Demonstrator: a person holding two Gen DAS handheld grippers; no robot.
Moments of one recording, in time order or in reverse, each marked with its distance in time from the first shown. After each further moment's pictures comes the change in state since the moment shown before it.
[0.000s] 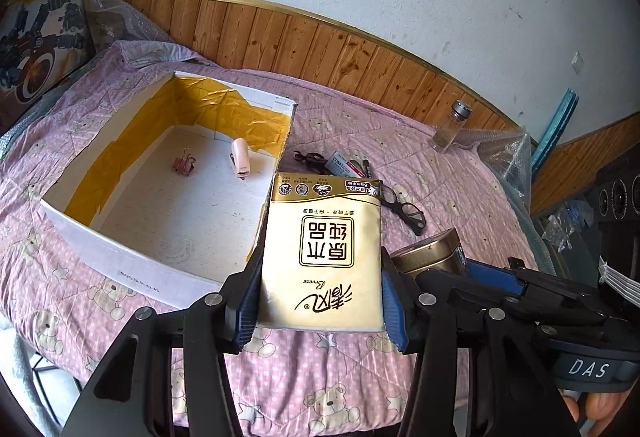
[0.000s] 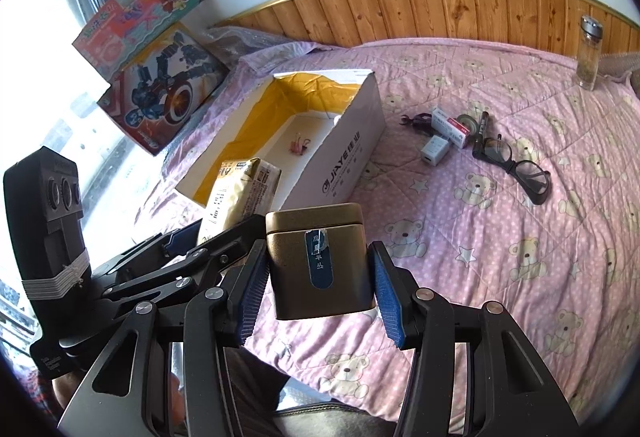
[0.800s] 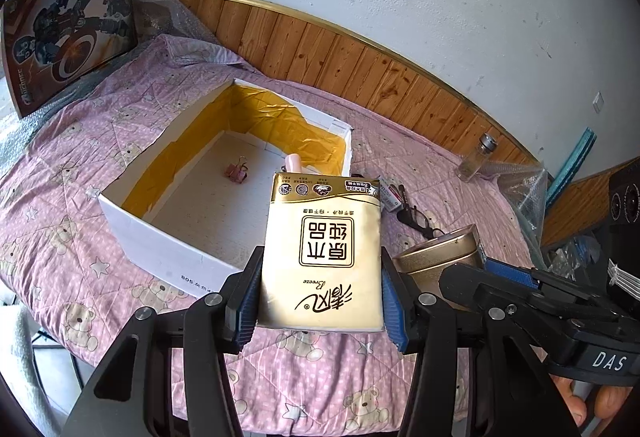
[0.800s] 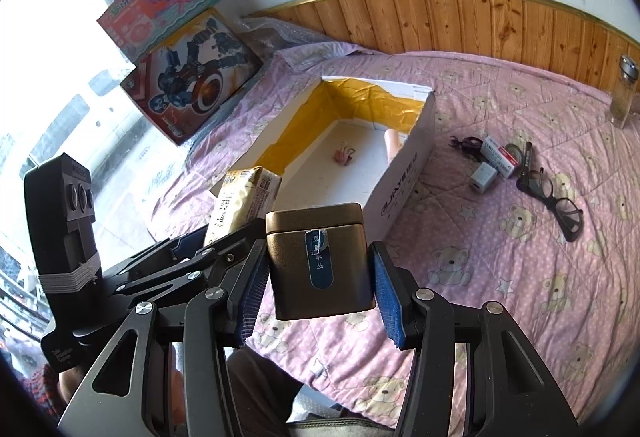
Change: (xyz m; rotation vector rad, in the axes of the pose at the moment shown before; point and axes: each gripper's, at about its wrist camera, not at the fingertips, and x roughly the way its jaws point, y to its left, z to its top) left arm -0.028 0.064 0.010 -0.112 -0.046 0.051; right arm 0.024 0.057 0.025 -0.101 0.019 0.048
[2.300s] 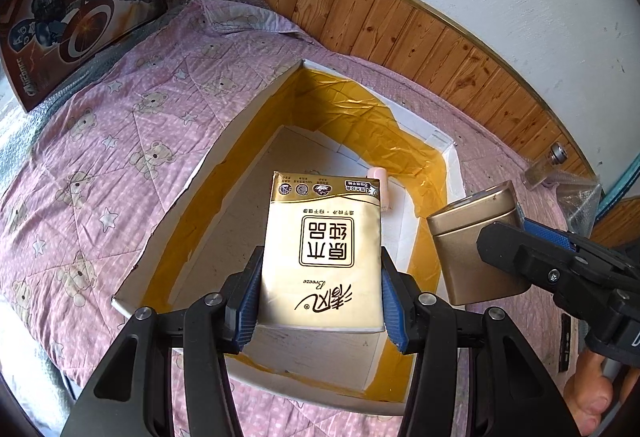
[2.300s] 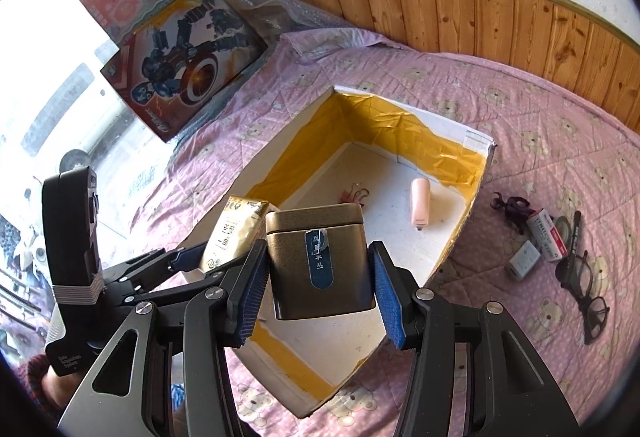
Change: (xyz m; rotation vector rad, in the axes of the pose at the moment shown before) left arm 0.092 0.069 0.069 -0.064 0.148 0.151; right arm 0.117 -0.008 0.107 -0.080 0.101 0.020
